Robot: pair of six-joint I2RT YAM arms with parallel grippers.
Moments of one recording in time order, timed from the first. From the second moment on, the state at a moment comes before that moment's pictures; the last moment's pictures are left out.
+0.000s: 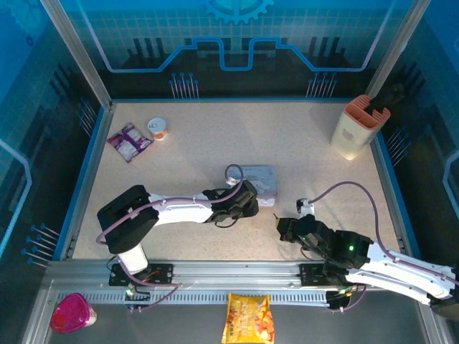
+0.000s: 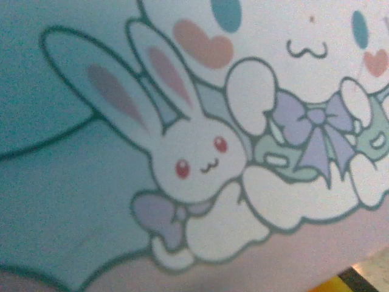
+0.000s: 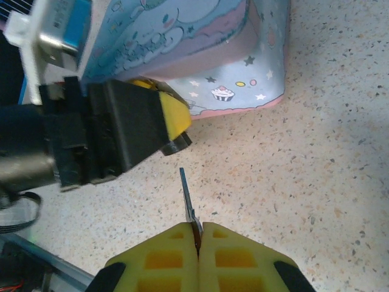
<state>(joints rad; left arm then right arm) -0.97 1.71 0.94 -0.15 -0.09 -1.06 1.11 0.47 0.35 -0.58 0.36 1.11</state>
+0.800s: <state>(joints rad) -0.88 1.67 0.85 0.03 0.11 -1.25 1.20 0.84 0.13 0.25 0.50 0.72</state>
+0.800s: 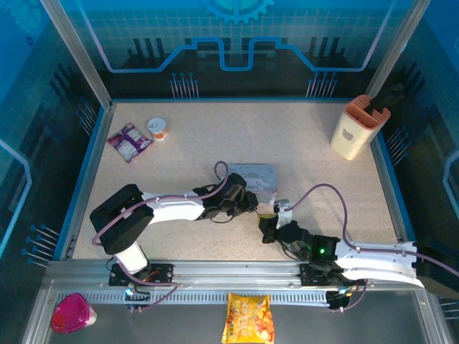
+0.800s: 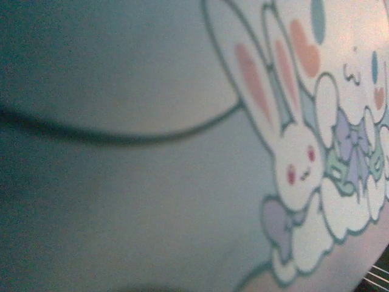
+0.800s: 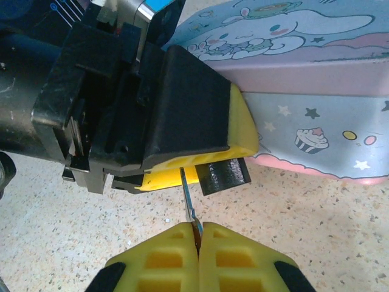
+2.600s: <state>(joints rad) -0.84 1.60 0.77 0.17 0.20 -1.37 1.13 1.00 0.04 0.59 0.46 0.70</state>
